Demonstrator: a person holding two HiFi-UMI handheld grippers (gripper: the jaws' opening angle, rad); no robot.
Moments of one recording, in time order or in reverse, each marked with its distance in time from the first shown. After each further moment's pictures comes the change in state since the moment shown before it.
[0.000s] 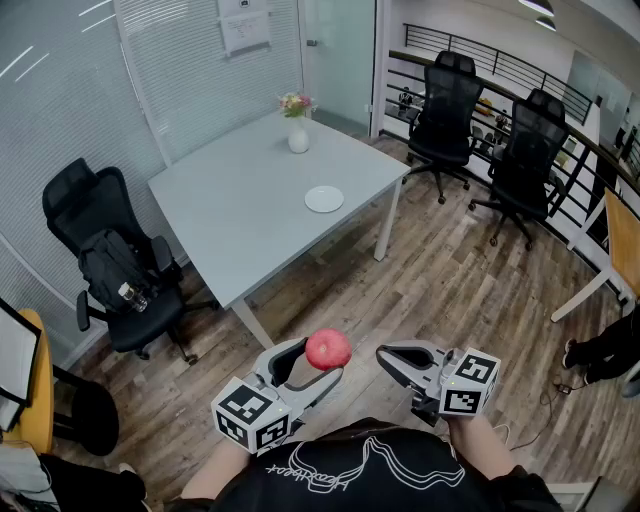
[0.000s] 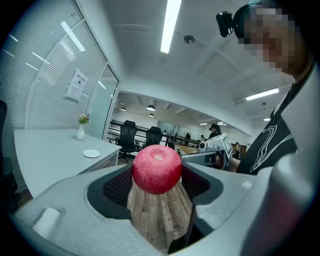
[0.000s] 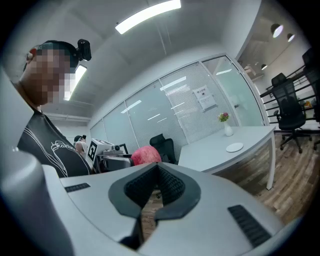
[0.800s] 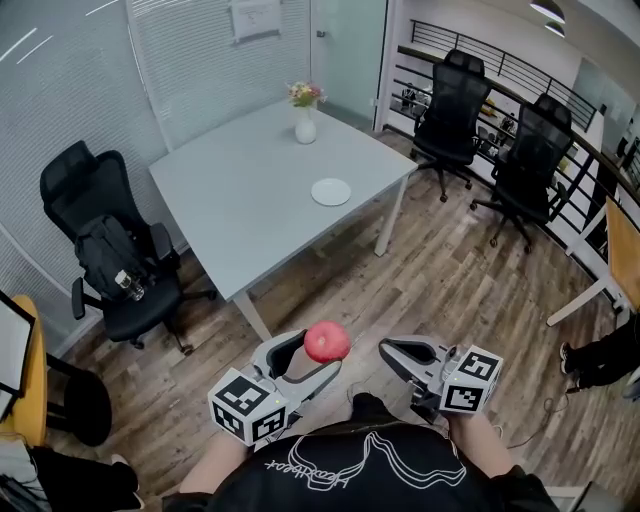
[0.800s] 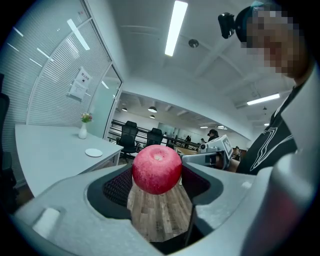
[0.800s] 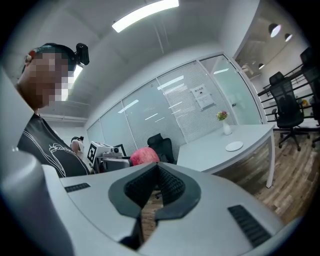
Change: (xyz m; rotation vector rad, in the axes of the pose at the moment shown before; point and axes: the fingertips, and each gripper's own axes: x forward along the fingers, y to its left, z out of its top) left arm -0.014 0.033 -0.001 -0.035 -0.015 -0.004; right arm 0.029 -0.004 0.002 0.025 0.000 -0.026
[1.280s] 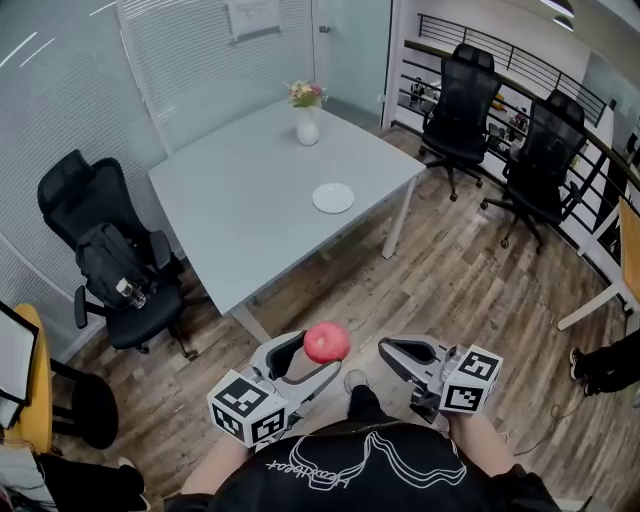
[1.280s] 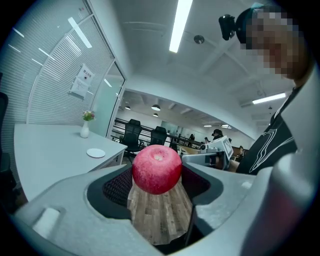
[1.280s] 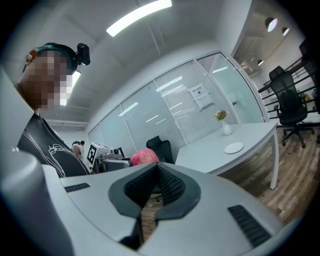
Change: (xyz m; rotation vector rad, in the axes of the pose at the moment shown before) left arm 0.055 0.040 0.010 -0.015 0.022 0.032; right arm 0.016 -0.068 0.018 0.026 -0.020 0.035
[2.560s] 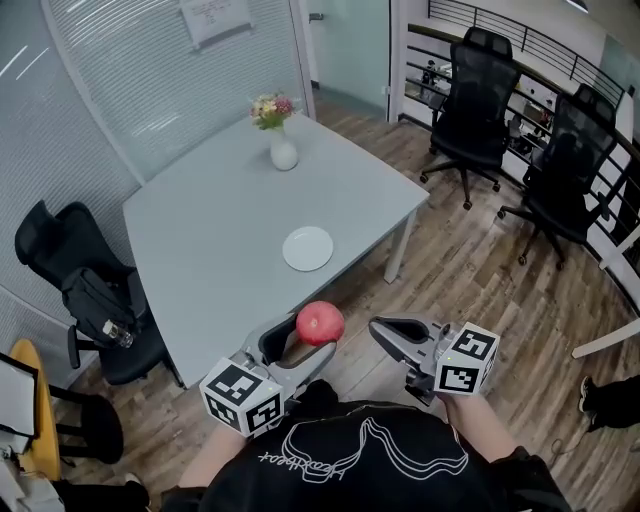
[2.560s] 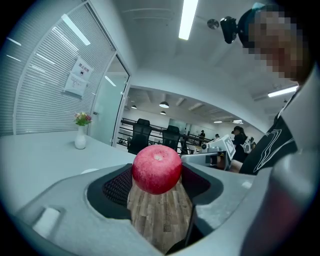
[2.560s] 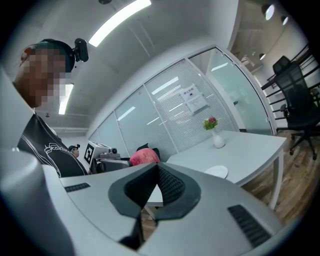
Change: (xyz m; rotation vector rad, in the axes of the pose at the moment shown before) left arm 0.267 0.161 0.103 0.023 0.029 0.097; right arm 0.052 -0.300 0.131 0.016 -0.010 0.065
